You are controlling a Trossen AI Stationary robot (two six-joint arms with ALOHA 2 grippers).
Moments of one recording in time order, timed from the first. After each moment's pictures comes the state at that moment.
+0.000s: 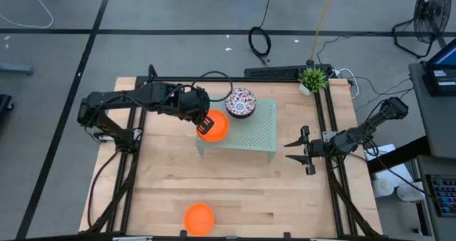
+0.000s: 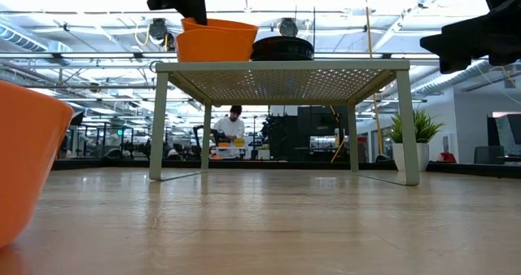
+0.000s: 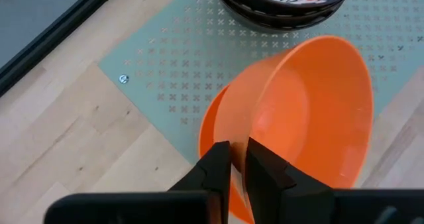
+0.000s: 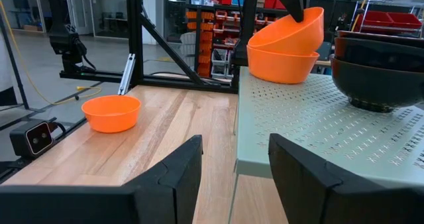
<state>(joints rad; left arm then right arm) 0.07 1.54 1.65 -1.20 -0.23 -0.63 0.56 0.33 0.01 0.30 0.50 -0.05</state>
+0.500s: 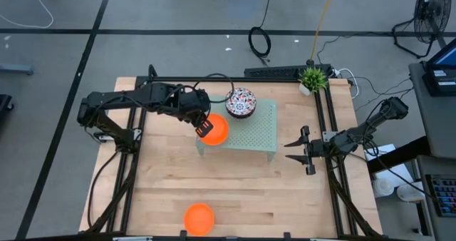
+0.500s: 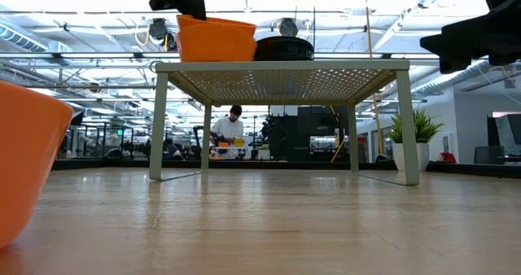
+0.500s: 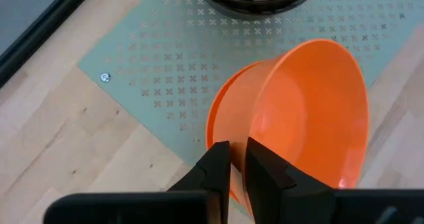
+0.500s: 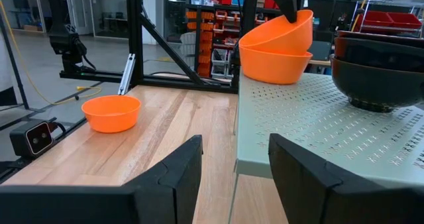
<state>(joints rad) 0.06 1.54 1.65 -1.20 -0.17 -0.57 0.56 0.33 0.01 0.30 0.50 -0.05</state>
